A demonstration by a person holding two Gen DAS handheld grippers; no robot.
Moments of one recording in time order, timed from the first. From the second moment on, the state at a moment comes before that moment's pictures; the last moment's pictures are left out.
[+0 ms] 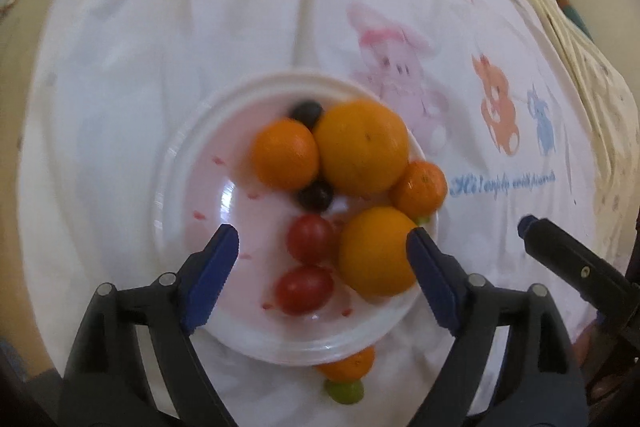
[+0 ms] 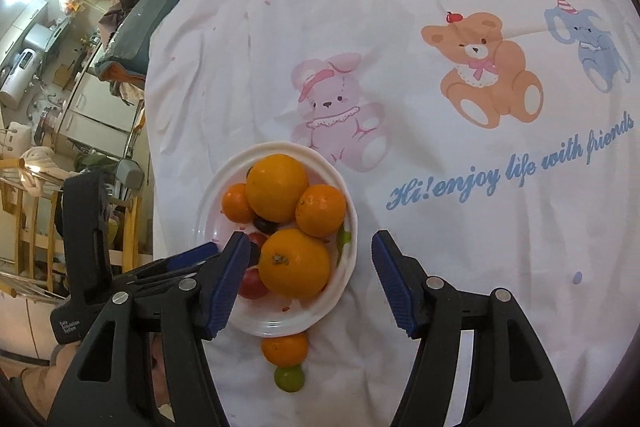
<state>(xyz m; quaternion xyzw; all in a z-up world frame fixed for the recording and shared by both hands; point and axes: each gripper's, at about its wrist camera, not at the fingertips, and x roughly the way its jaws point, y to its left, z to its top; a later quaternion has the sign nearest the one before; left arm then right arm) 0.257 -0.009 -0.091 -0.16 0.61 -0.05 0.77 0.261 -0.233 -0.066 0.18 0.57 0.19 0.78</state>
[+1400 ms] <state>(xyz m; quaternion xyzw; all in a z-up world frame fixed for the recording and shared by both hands) 0.126 0.041 -0.045 -0.11 0.56 0.01 0.82 0.171 -0.174 -0.122 0.12 0.64 0.18 0.73</state>
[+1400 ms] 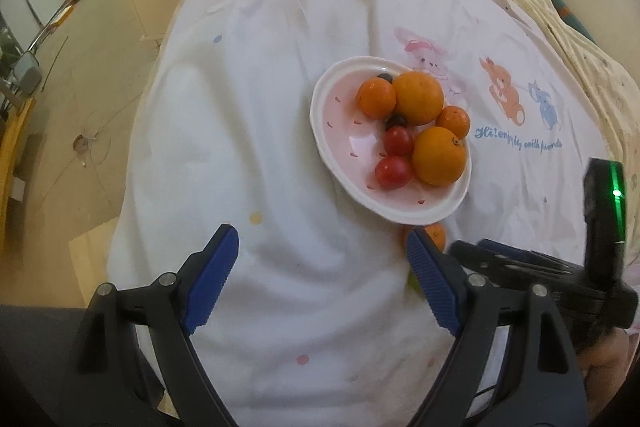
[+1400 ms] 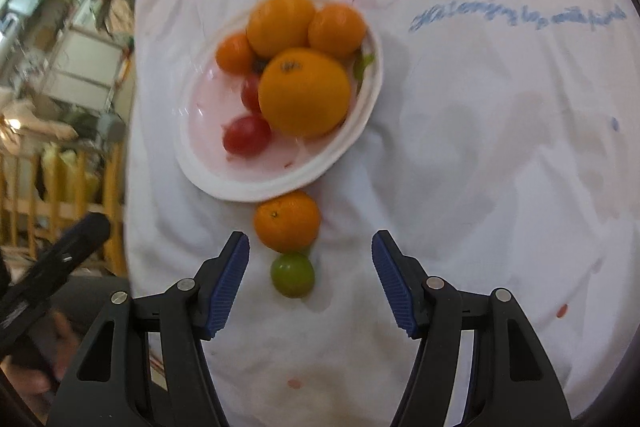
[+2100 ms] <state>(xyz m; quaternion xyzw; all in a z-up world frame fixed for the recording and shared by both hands) 0.128 0.041 -0.052 -0.12 0.56 -0.01 0.82 0.180 -0.157 -0.135 0.09 0.66 0.19 0.72</state>
